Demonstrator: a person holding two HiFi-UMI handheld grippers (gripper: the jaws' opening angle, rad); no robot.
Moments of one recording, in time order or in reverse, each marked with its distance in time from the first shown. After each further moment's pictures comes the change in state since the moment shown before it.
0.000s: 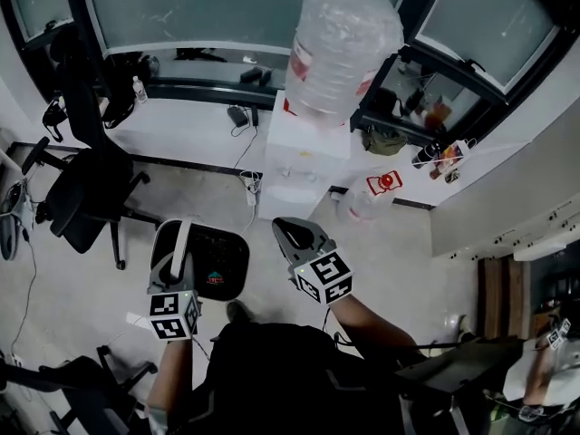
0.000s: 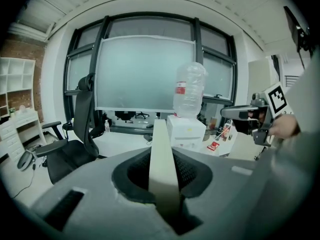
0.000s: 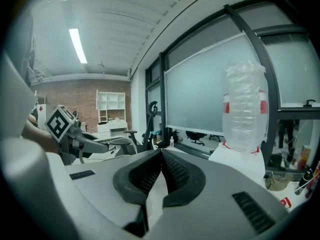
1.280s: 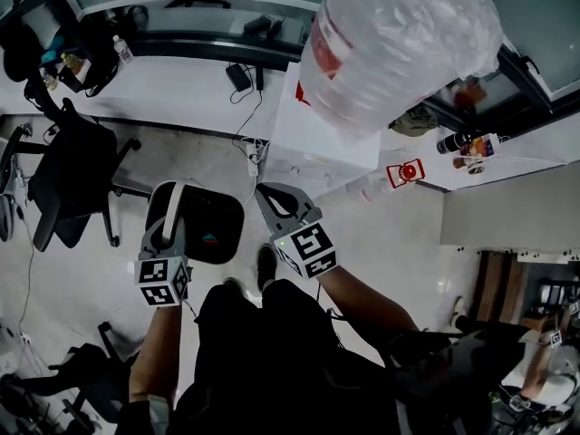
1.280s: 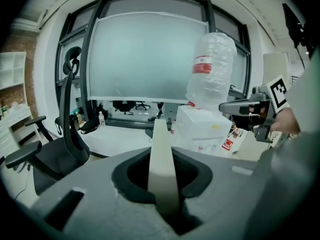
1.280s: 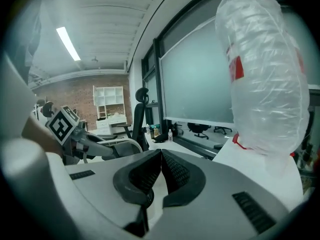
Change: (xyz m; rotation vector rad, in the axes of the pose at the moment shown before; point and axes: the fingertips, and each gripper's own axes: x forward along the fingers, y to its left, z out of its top) left arm 0.223 0.047 0.014 -0.019 0.119 0.002; right arm 0.180 -0.136 -0.035 0.027 0.086 0.069
